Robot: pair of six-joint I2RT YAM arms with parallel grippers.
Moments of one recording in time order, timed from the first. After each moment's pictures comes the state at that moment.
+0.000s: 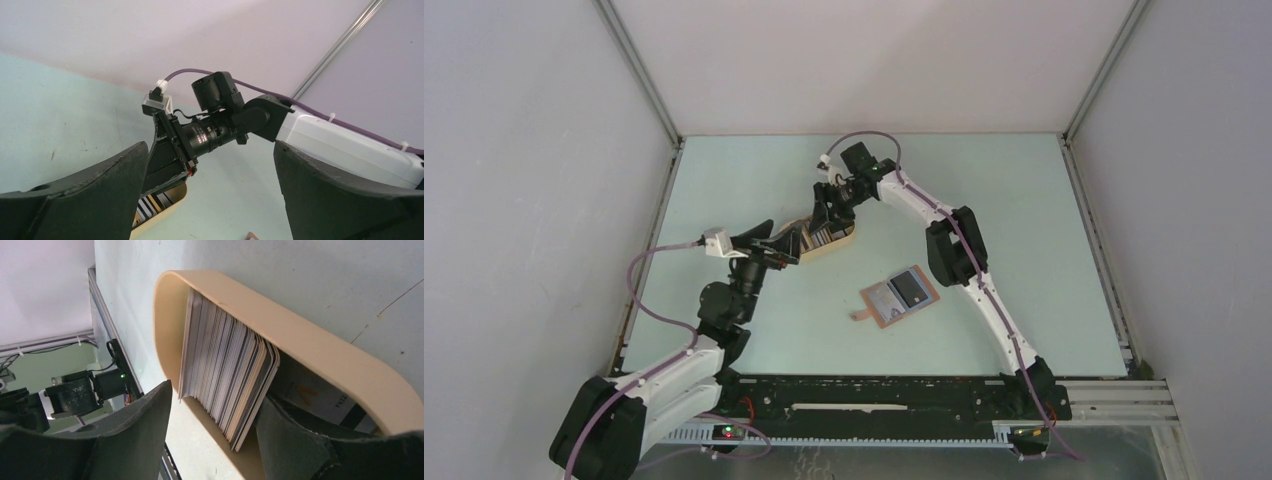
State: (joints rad) left arm -0.47 0.88 0.15 1.06 -0.19 -0.53; right arm 0.59 2.67 2.43 -0.76 -0.86 0.33
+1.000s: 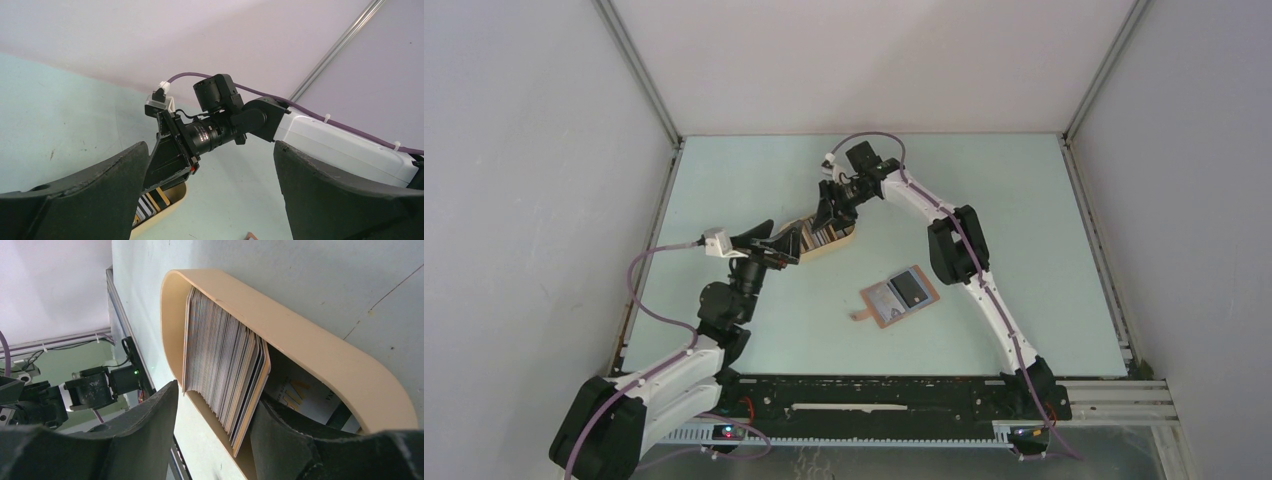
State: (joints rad) left arm -0.47 0.88 0.15 1.06 -0.19 -0.53; right arm 0.56 2.70 2.43 -0.74 -0.93 0.37
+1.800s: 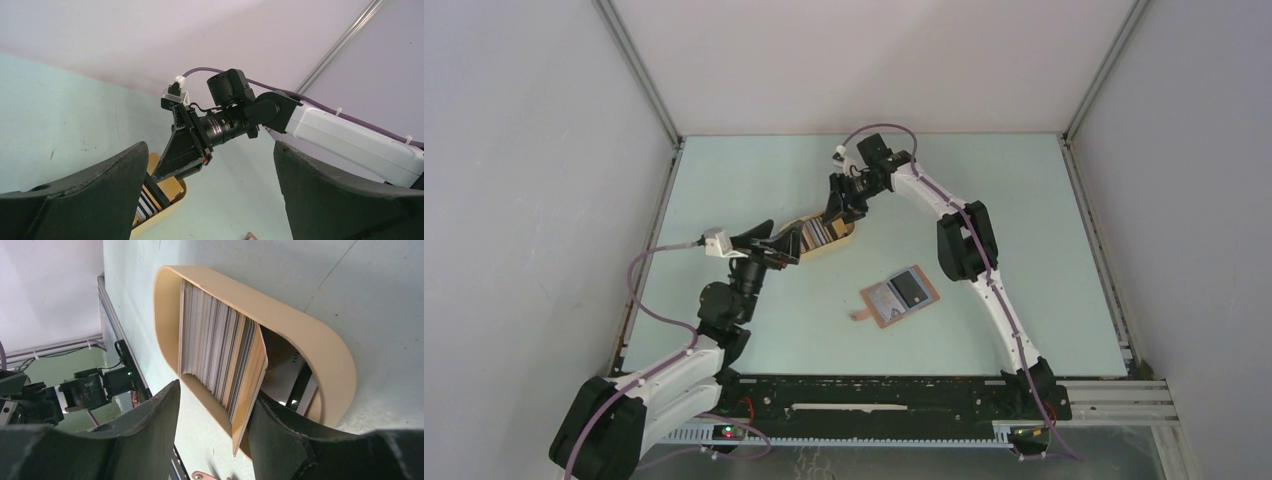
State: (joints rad) left arm -0.47 0.88 0.15 1.06 -0.19 -0.53; right arm 0.52 2.64 2.39 -0.77 -0.89 0.33
